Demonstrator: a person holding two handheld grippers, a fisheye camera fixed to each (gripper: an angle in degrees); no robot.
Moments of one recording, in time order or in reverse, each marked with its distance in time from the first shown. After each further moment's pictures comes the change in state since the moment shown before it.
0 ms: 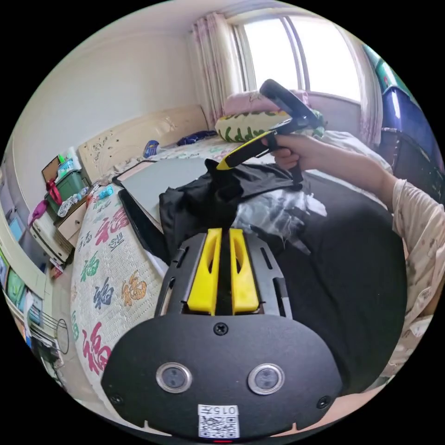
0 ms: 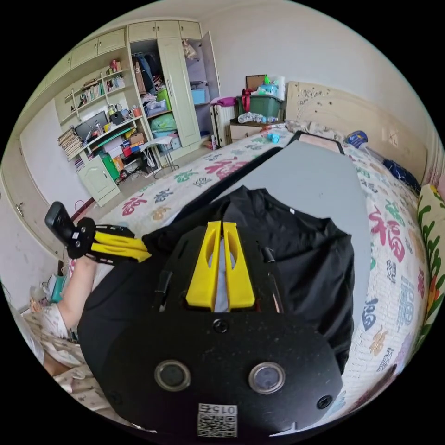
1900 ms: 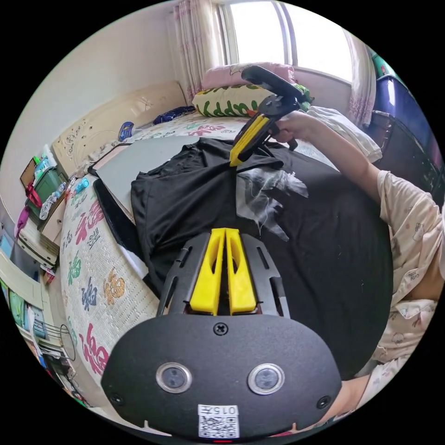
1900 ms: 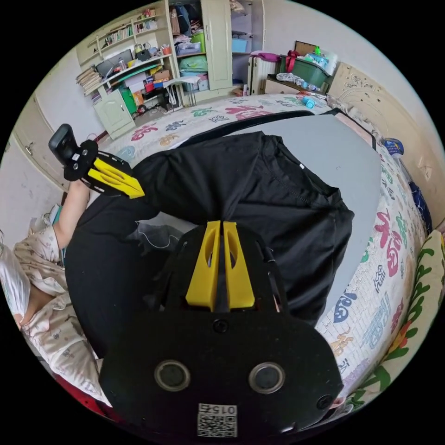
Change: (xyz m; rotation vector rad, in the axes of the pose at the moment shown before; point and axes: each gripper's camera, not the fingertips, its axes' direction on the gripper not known) left arm -0.153 -0.051 -0.087 -0.204 0.103 0.072; right arm -0.194 -0.091 -0.126 -0.349 -0.037 -0.252
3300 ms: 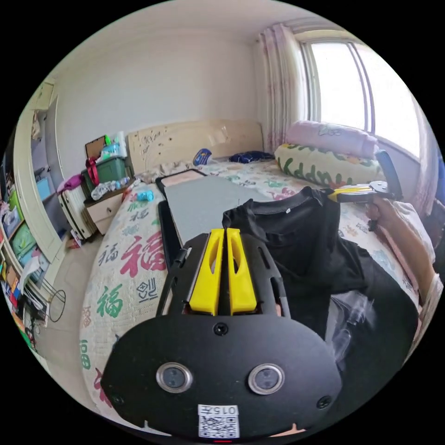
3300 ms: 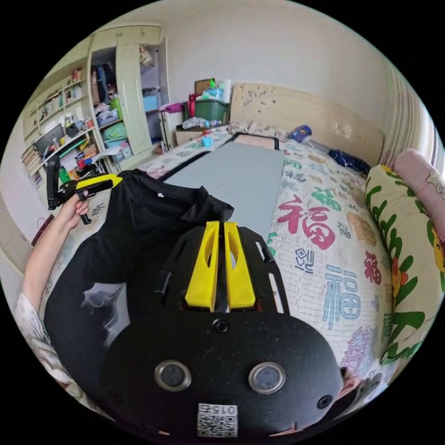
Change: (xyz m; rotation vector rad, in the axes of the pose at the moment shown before) left arm -0.113 -0.031 0.049 0.231 -0.293 -0.373; right arm -0.035 0.040 -0.159 0.362 0.264 0.386
